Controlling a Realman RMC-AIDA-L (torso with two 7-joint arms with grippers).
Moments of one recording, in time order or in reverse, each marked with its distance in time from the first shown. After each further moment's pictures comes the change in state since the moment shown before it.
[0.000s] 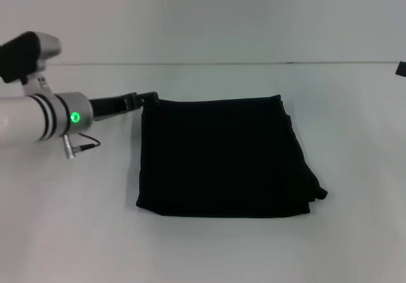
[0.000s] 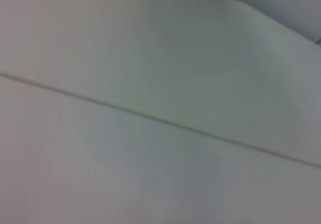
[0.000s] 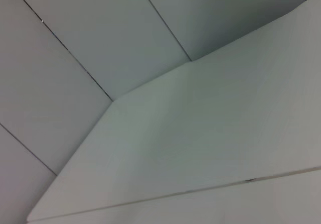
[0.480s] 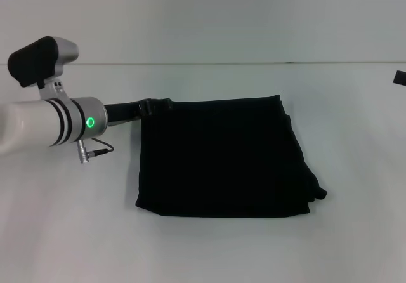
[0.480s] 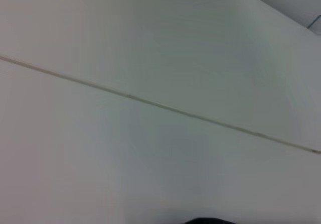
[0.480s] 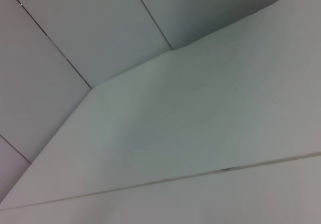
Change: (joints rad) left arm -0.012 -0.028 0.037 -0.002 0.000 -0.008 -0.022; right arm -0.004 0.002 -0.058 0.007 -0.001 0.075 -0.007
